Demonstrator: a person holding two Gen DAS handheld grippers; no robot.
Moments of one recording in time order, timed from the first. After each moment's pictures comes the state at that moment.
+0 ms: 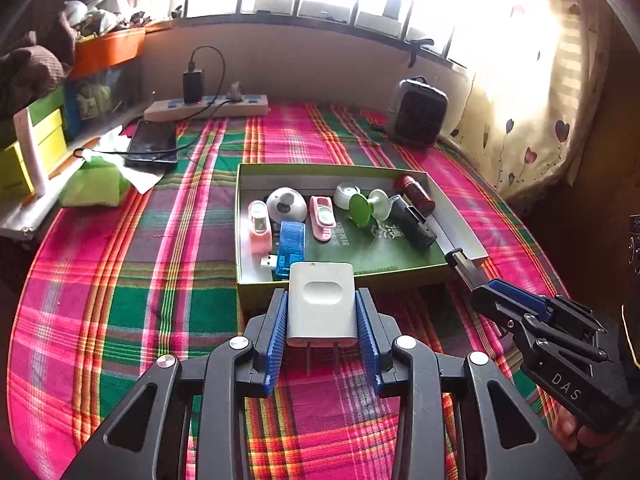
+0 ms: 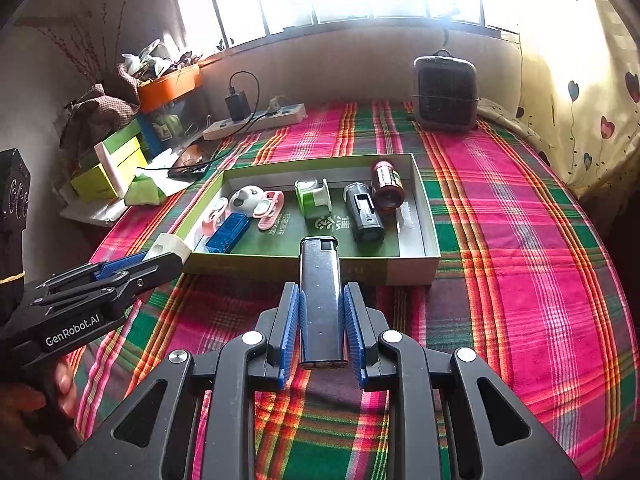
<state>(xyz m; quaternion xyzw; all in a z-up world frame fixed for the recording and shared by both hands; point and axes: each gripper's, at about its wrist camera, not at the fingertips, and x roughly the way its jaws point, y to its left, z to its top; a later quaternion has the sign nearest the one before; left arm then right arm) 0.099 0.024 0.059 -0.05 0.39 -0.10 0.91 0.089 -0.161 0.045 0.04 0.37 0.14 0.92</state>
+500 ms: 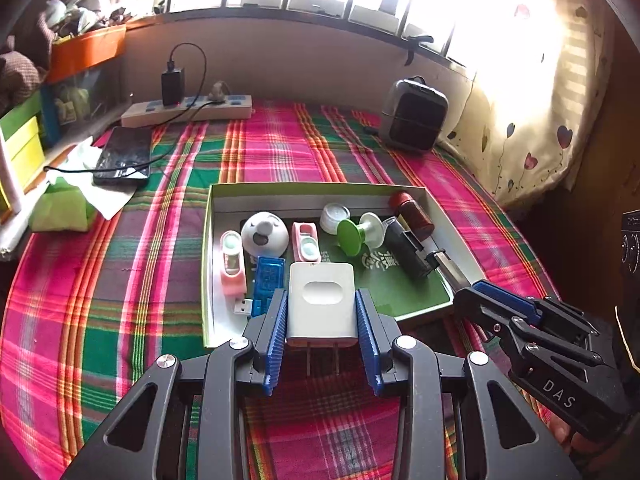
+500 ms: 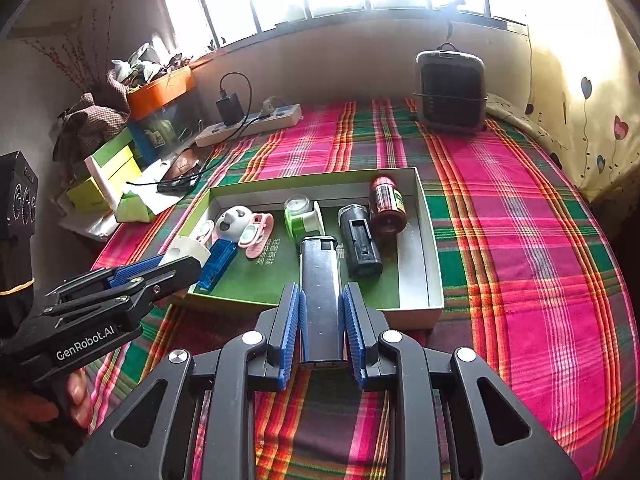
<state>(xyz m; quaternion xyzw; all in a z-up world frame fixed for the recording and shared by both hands) 0.142 0.009 0.060 -0.06 0.40 -0.12 0.91 0.133 -0.166 0.048 0.05 0.39 0.14 0.91</state>
